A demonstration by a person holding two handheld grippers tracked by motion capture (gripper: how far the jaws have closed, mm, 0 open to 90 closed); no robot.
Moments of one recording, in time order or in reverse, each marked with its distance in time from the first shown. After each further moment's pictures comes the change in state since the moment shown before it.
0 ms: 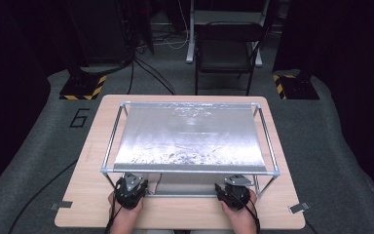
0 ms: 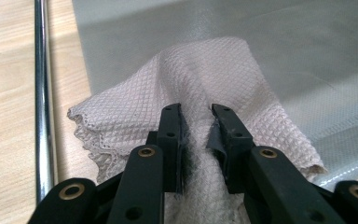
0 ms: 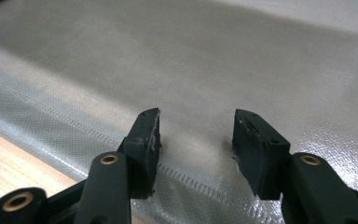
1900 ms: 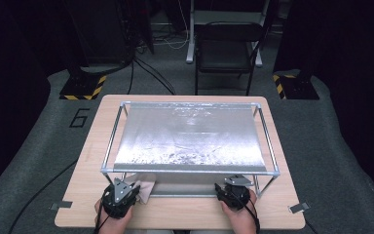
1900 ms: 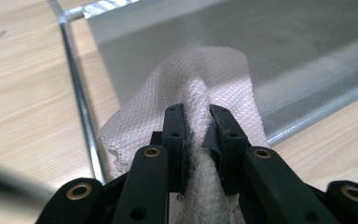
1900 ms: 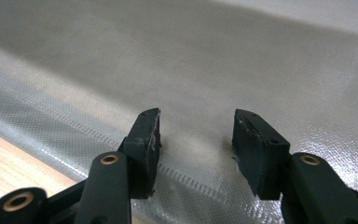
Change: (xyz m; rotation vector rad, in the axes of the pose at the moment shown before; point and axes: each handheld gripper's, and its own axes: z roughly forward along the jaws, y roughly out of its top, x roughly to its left) left arm 0.006 -0.003 -0.054 -0.042 -0.037 0.060; right arm 0.001 0.000 -0.001 0.001 0.009 0.014
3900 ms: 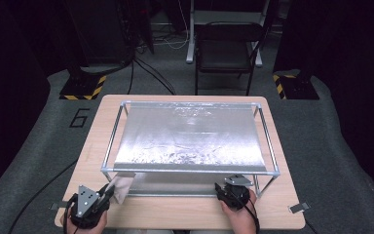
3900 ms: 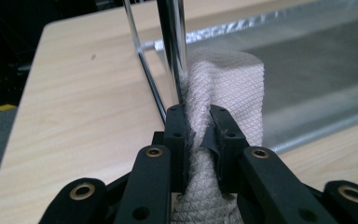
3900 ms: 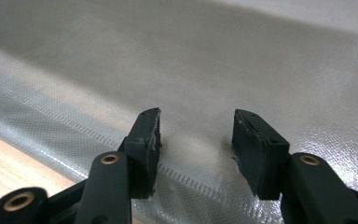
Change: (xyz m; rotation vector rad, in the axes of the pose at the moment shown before) left arm 0.033 -0.006 -0.068 -0.136 0.106 -0.053; right arm 0.000 0.000 0.002 0.010 -0.024 -0.011
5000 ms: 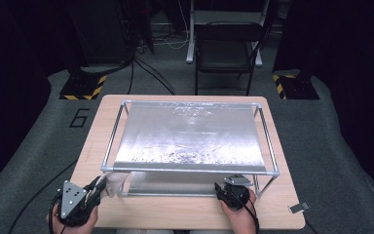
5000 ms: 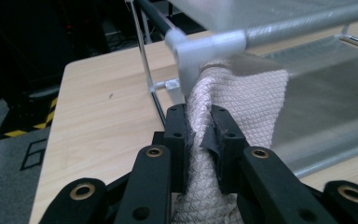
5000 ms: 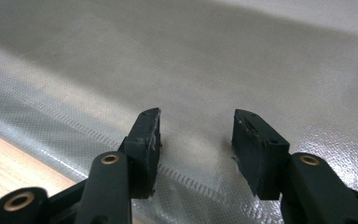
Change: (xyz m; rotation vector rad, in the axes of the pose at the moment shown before) left arm 0.011 0.025 -0.025 -0.100 0.009 0.002; right arm -0.001 0.001 0.001 -0.010 -0.002 -0.020
